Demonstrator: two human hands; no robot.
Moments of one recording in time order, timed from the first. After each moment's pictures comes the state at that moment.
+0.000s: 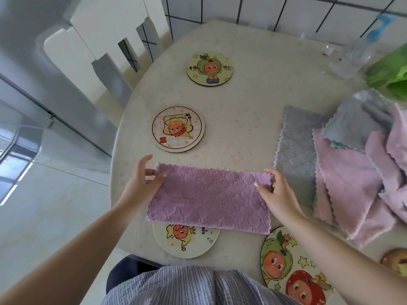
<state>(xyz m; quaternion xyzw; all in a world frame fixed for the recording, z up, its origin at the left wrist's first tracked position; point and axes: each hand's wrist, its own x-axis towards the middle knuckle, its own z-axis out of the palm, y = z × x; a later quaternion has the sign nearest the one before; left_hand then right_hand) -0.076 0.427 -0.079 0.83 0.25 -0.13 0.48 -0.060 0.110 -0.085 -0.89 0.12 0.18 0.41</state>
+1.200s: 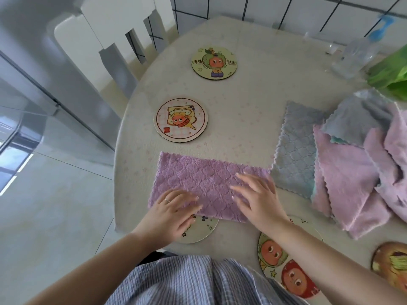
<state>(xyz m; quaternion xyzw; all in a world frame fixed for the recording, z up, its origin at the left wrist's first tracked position) -0.157 0.391 -0.109 0.95 -0.26 0.01 0.18 -0.096 0.131 -0.092 -0.96 -0.22 0.08 0.17</state>
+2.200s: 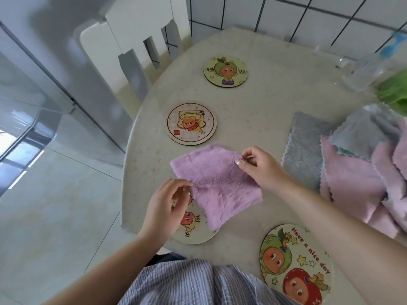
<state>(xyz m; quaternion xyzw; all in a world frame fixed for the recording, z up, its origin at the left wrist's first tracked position) -0.155 0.374 -0.060 0.87 0.06 0.07 0.48 -0.025 0.164 -0.029 -0.87 -0.07 0.21 0.45</state>
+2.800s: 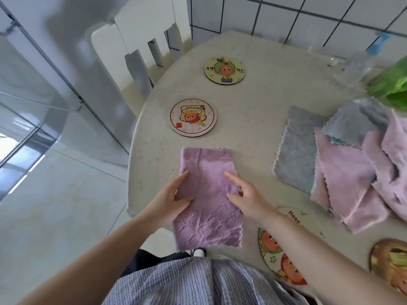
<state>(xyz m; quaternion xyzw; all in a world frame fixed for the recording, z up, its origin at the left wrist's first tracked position) -0.173 0.381 -0.055 0.80 0.16 -0.20 0.54 -0.122 0.172 -0.042 -0.81 -0.06 0.32 0.49</state>
